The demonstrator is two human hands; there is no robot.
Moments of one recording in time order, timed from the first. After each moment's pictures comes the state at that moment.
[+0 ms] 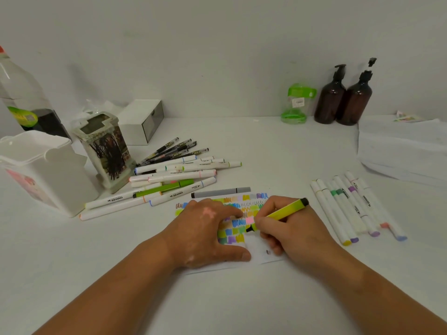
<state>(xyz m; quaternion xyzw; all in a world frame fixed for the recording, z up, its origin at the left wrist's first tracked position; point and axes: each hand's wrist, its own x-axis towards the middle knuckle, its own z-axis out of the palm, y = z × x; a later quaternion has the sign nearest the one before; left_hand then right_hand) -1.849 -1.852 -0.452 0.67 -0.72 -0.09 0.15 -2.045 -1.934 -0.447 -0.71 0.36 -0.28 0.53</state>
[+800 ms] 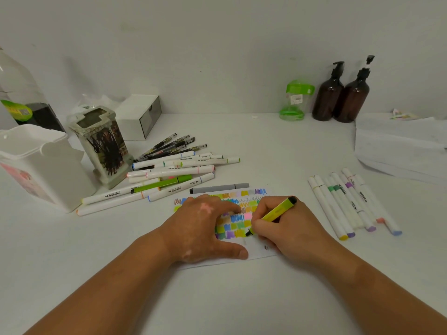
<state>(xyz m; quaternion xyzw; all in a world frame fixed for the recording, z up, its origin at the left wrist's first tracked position) -1.846 -1.851 -0.454 0.68 -0.71 -0.11 0.14 -2.043 -1.928 -0.440 -0.79 0.41 -0.21 0.41</state>
